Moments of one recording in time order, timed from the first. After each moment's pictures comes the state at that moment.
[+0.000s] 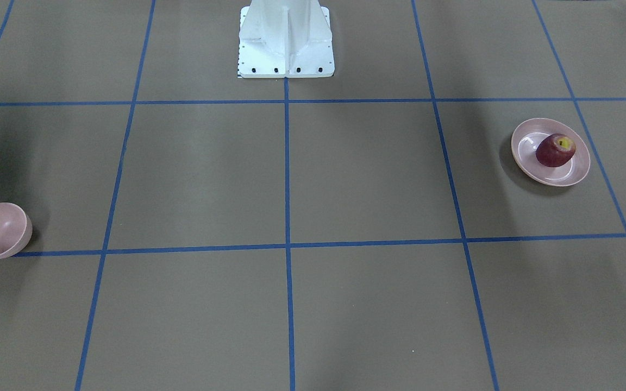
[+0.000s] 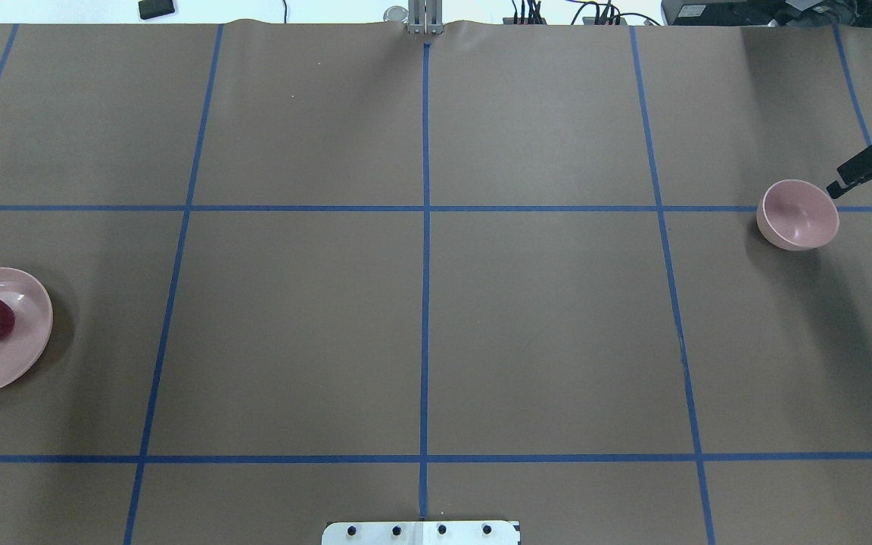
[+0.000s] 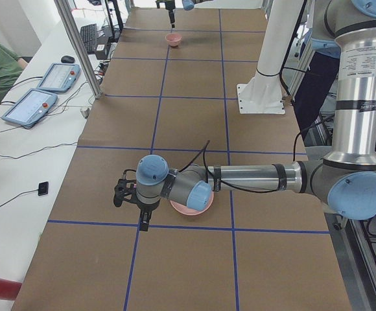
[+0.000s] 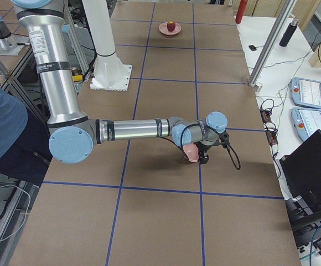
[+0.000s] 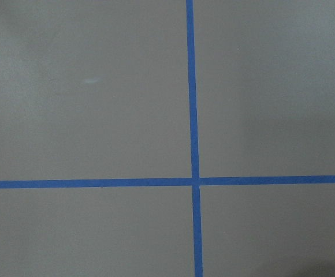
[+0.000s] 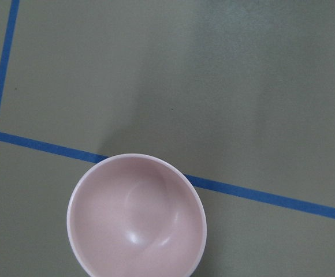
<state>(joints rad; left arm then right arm) -1.53 -1.56 -1.52 -1.97 -2.33 -0.25 1.28 -1.36 1.40 -1.39 2.45 0.15</state>
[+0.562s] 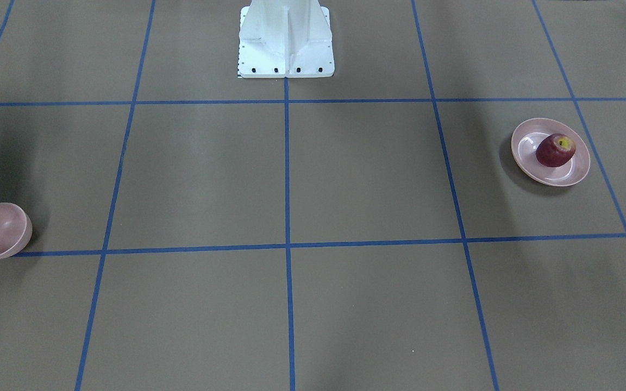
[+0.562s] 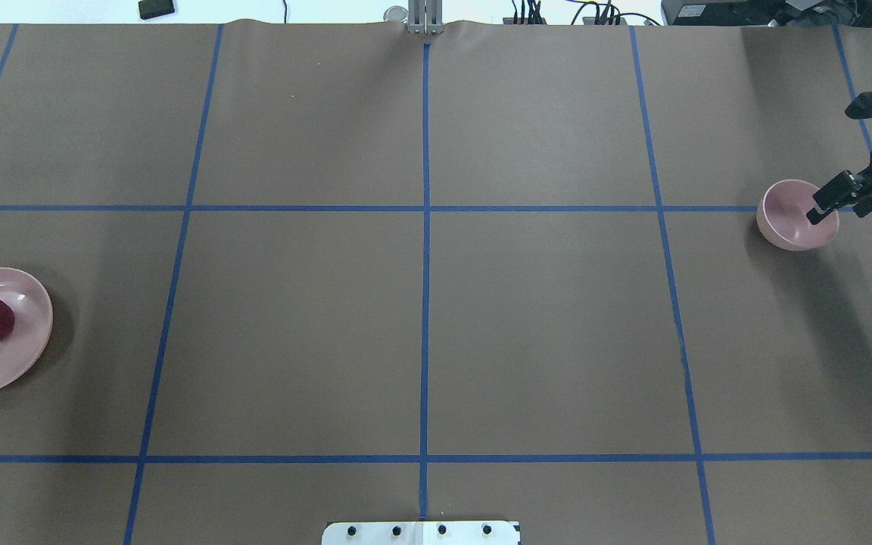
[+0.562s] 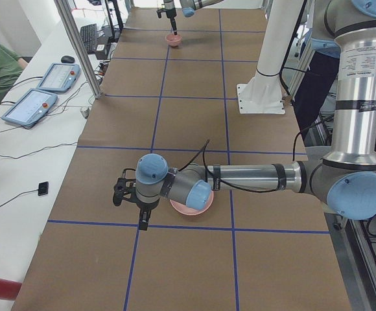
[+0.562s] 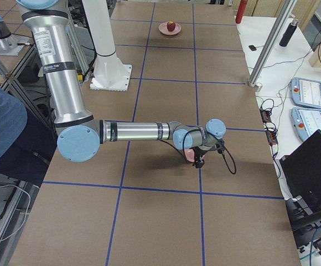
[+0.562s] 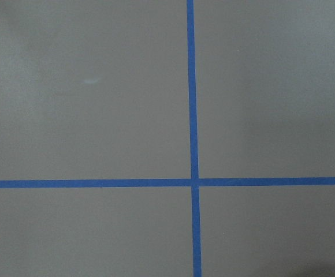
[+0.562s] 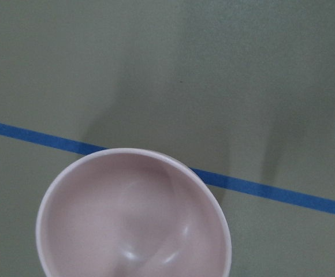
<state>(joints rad) -1.53 -1.56 -1.53 -1.97 -2.33 -0.26 1.22 -1.35 1.33 -1.39 2.44 0.15</state>
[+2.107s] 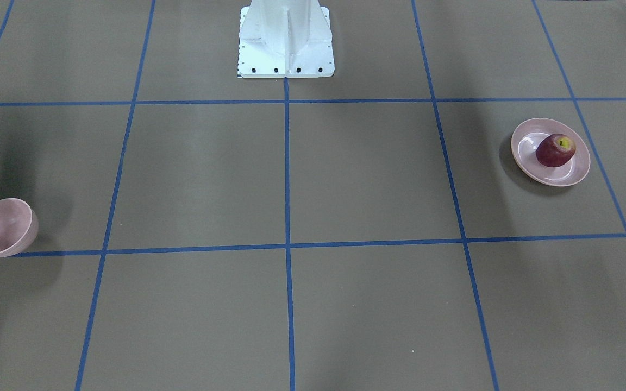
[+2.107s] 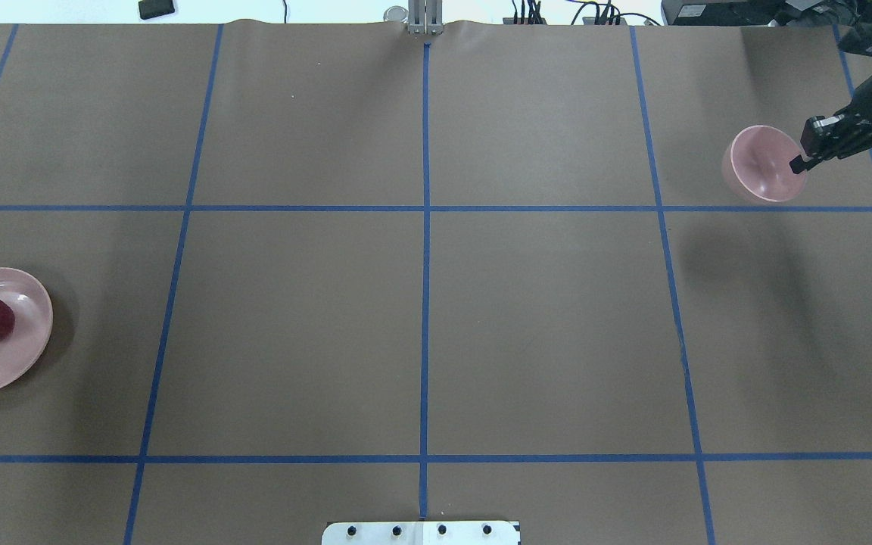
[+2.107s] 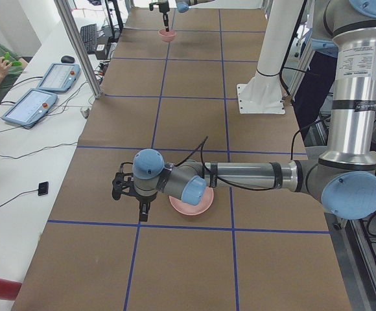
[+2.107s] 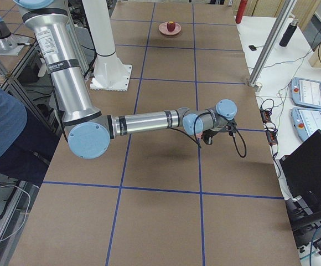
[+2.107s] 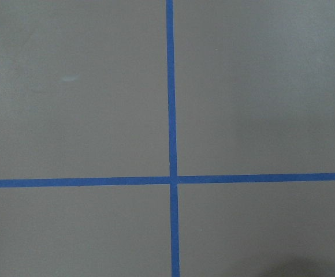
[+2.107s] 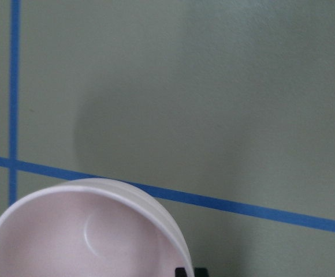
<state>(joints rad) -1.49 -1.59 -1.54 -1.97 -2.38 -0.38 1.26 -1.25 1.41 -1.38 2.55 0.41</state>
